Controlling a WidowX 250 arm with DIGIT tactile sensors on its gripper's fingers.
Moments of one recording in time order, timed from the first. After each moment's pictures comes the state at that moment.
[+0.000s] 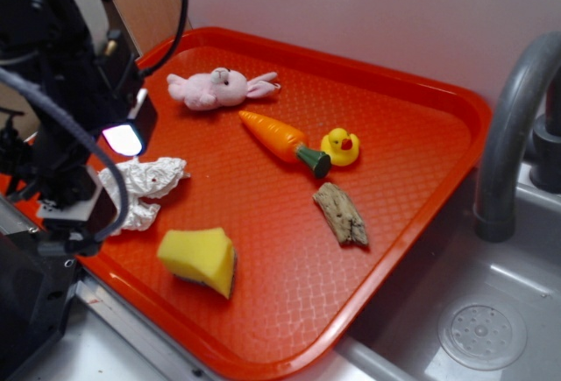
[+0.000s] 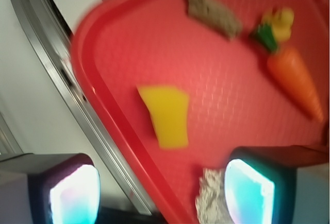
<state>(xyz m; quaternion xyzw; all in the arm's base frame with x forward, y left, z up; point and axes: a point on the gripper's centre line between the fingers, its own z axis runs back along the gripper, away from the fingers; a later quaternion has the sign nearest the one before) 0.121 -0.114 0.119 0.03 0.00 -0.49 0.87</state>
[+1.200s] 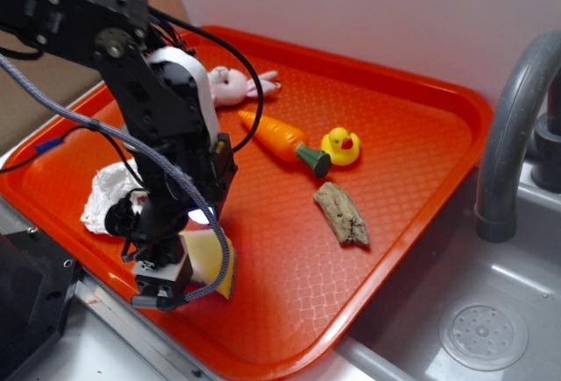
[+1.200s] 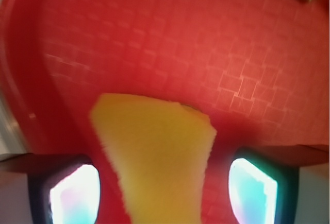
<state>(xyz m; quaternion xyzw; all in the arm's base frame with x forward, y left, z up) 0.142 -0.129 0.037 0.00 0.05 -0.51 0.86</state>
